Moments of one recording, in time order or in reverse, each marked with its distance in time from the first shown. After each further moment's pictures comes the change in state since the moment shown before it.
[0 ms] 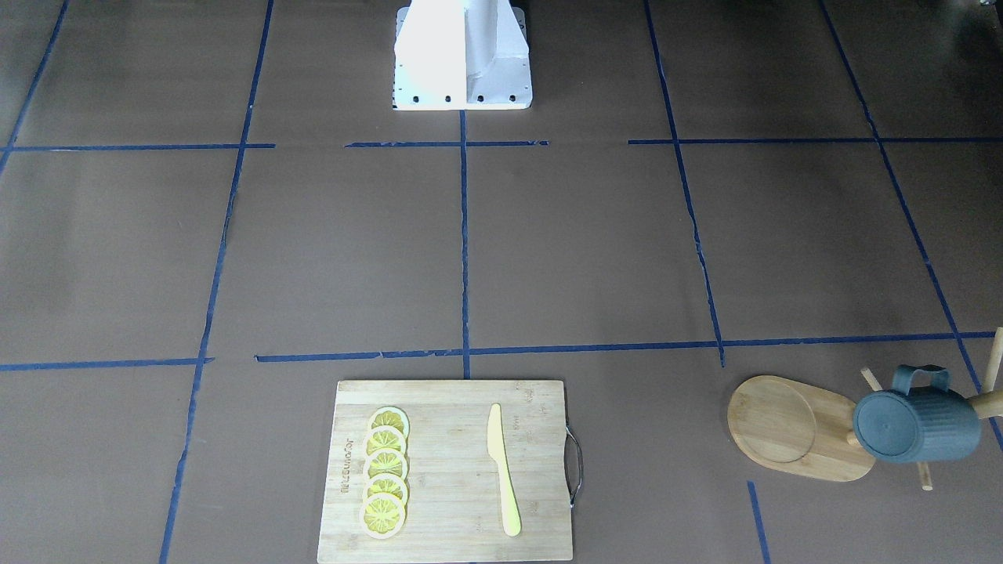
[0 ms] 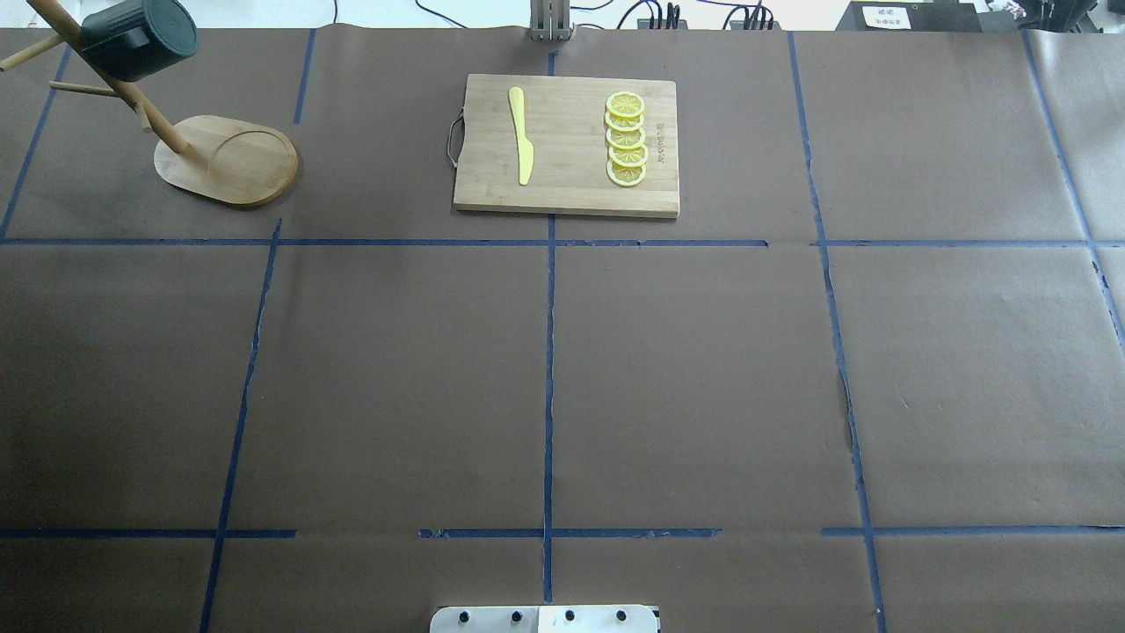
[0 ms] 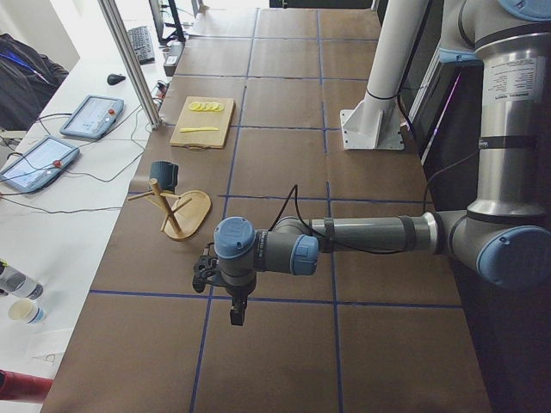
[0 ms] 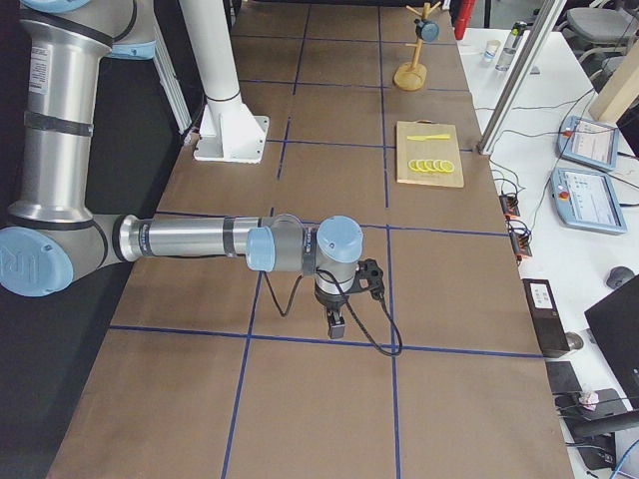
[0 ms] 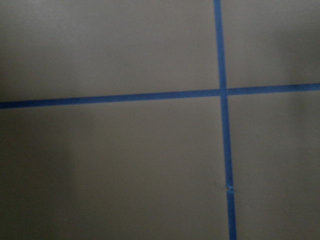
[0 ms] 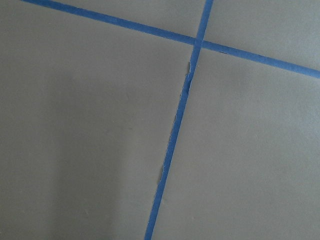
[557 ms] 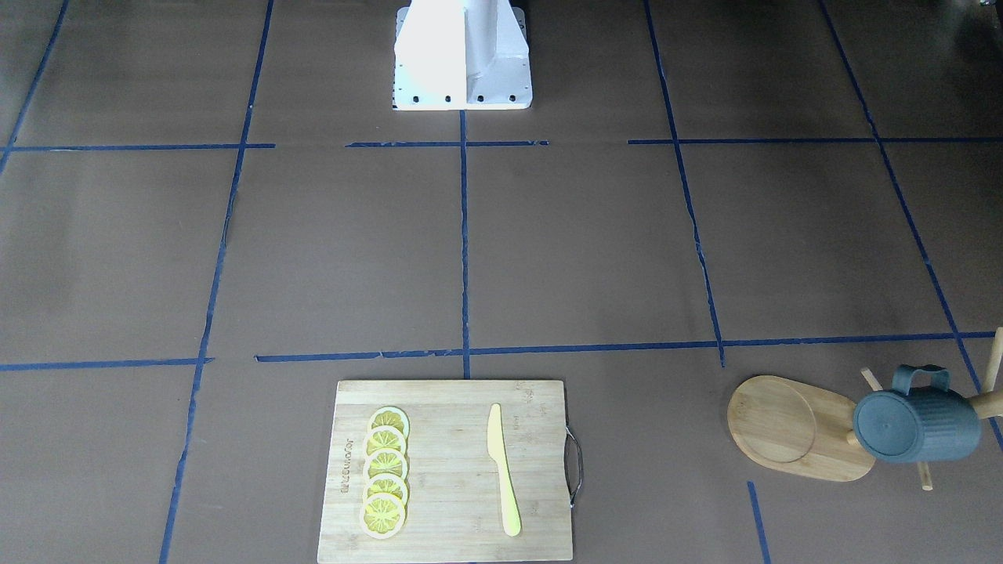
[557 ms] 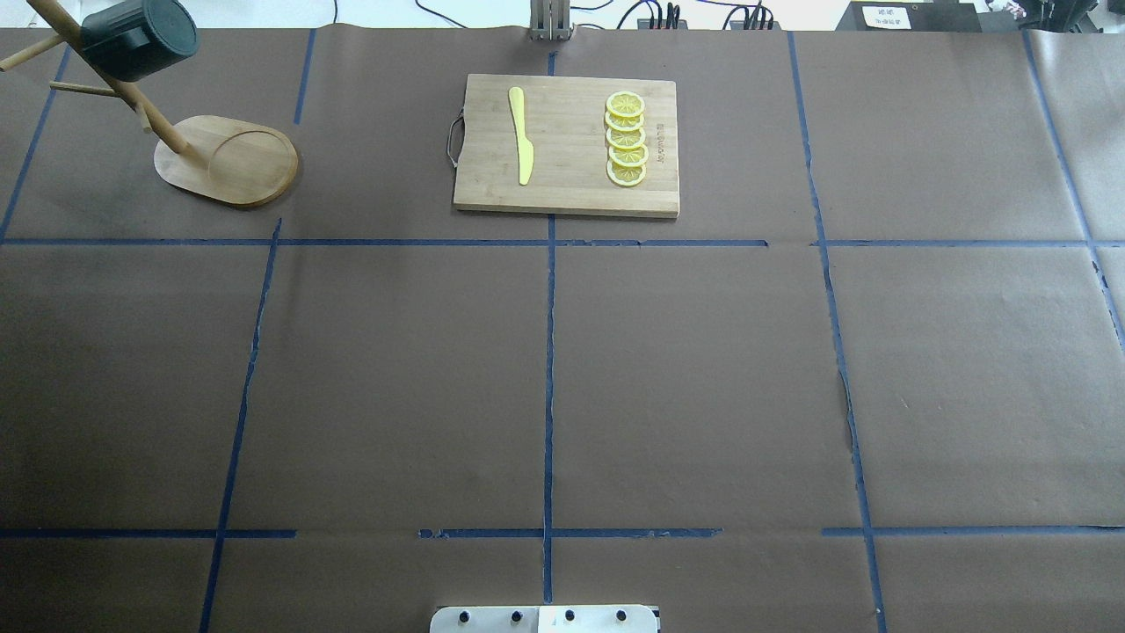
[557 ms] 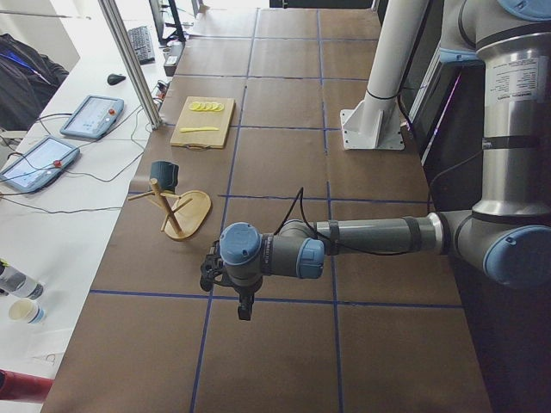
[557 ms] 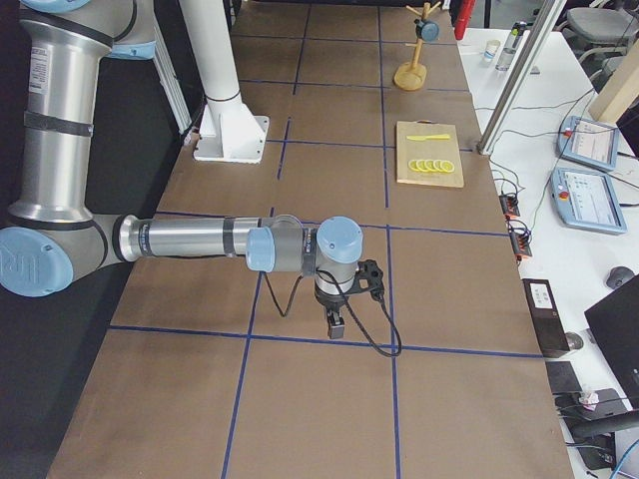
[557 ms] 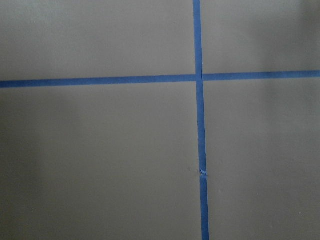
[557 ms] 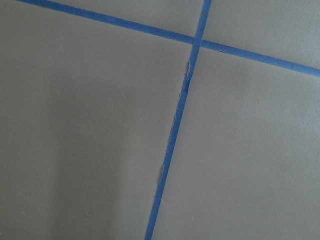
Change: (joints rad) left arm 0.003 0.025 -0.006 -0.011 -0.079 0.006; right arm 0.000 0.000 -0.002 0.000 0.000 0.007
